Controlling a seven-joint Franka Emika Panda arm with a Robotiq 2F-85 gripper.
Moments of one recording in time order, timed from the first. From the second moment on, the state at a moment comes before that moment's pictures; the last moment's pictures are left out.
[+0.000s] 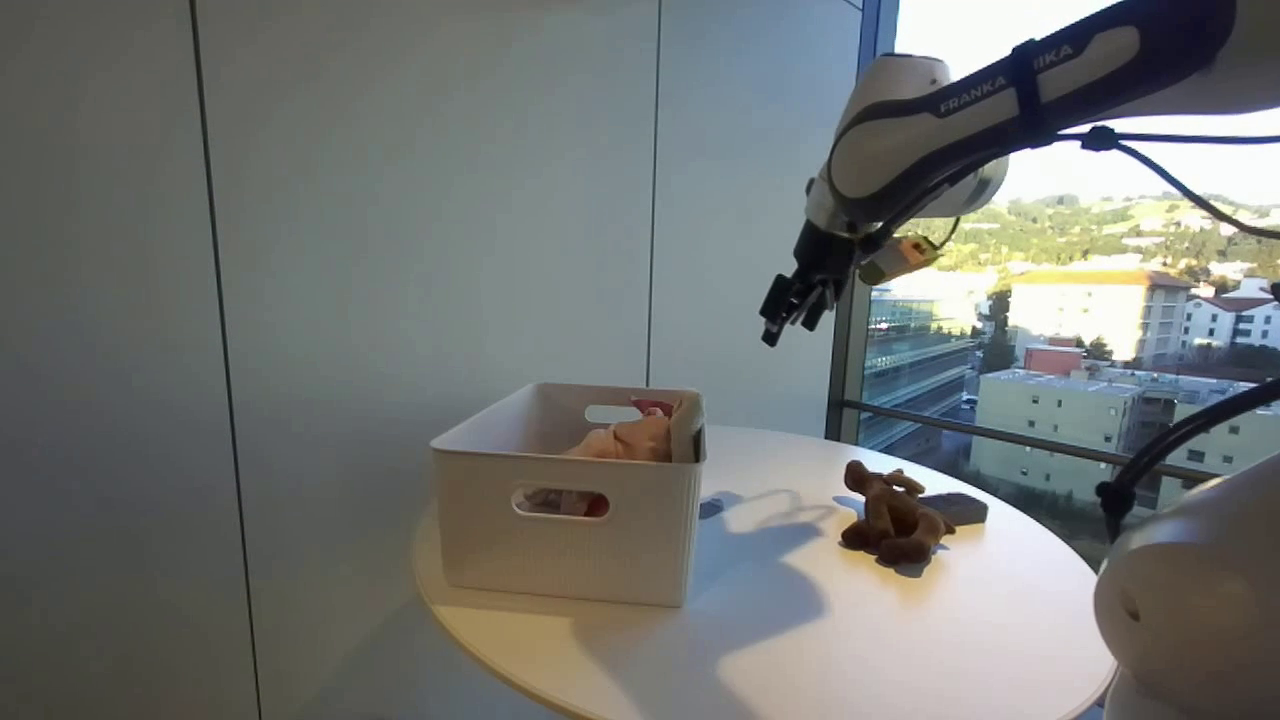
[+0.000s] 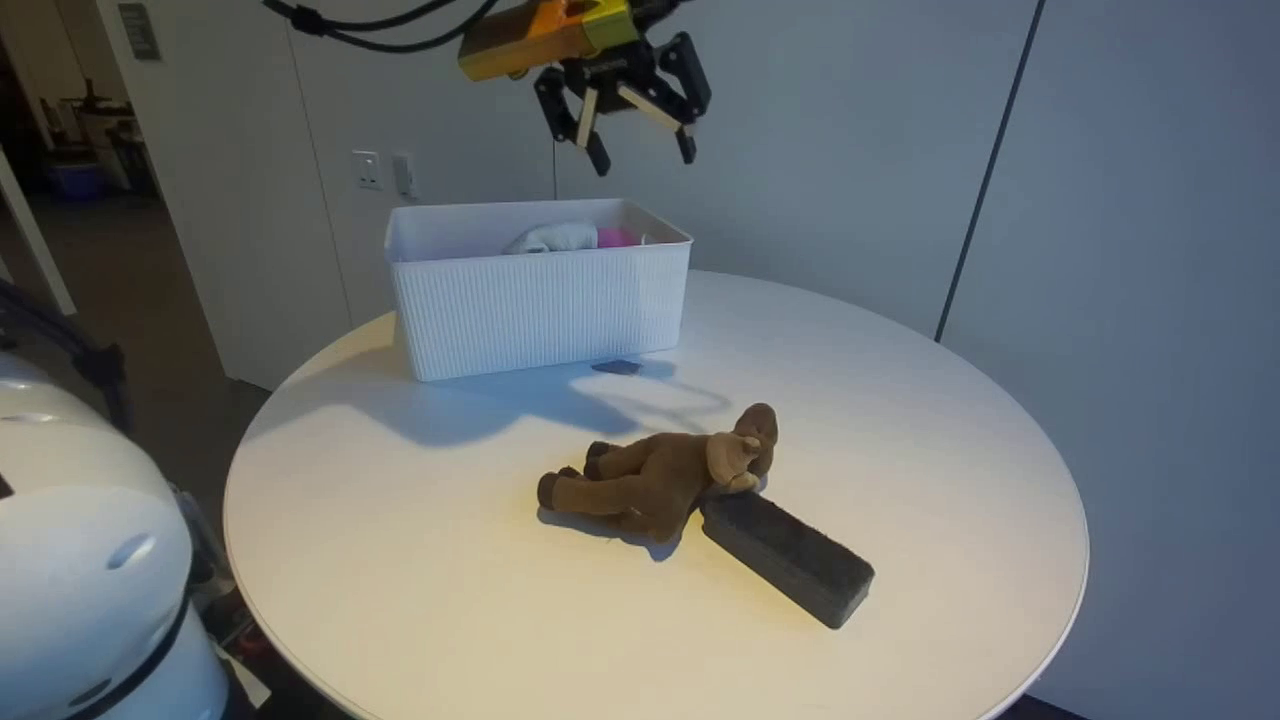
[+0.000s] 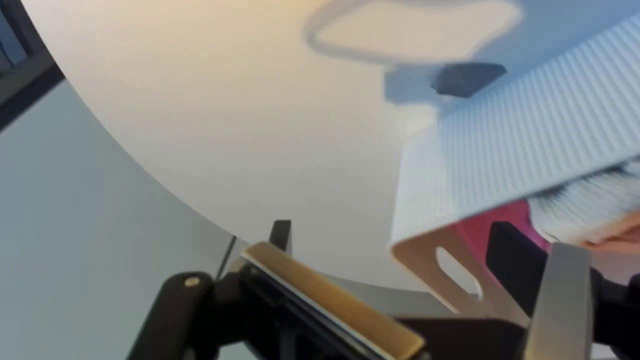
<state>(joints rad) -0.16 -0.69 -0.15 -2.47 -0.23 2.33 -0.21</state>
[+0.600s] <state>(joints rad) -0.39 -0.58 -0.26 -2.58 -0.30 2.18 -0.09</state>
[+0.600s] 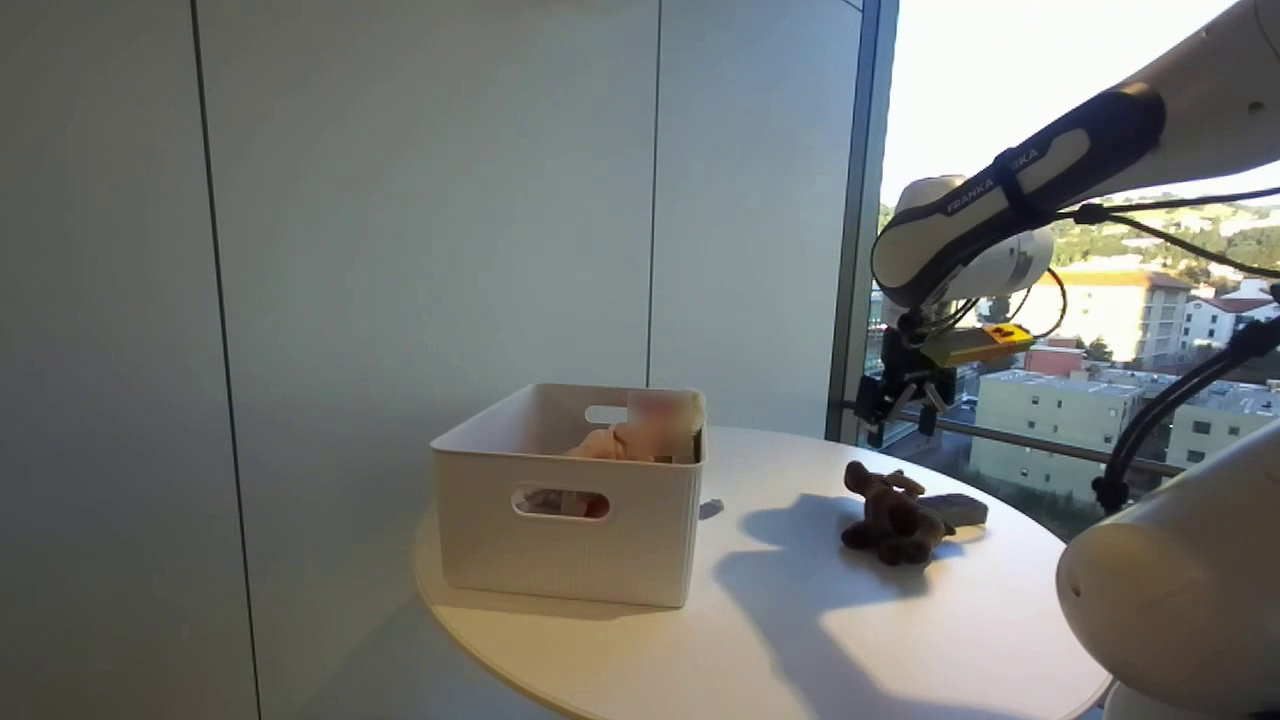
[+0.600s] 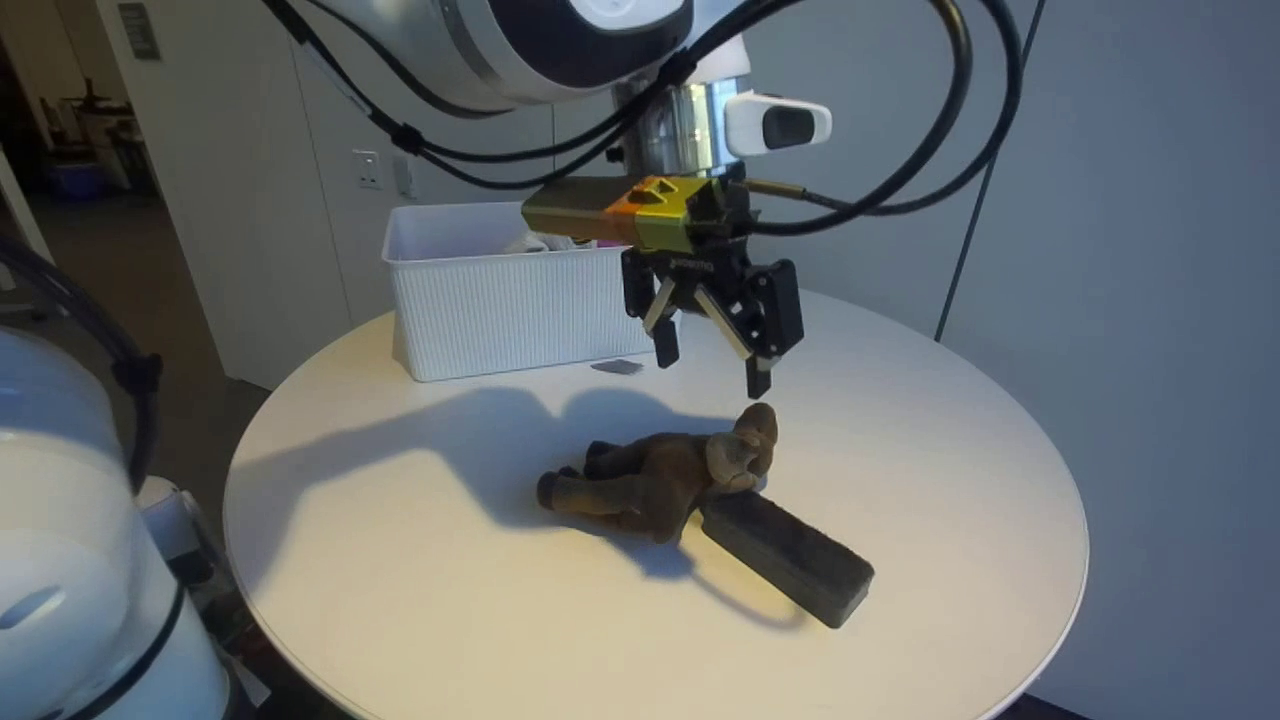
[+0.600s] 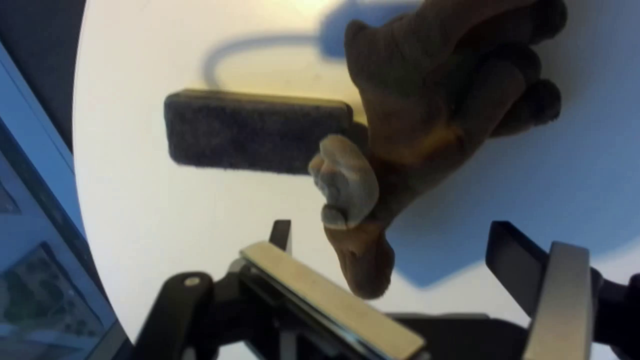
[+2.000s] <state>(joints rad) -0.29 -0.33 -0.26 -2.59 -0.31 2.10 -0.17</state>
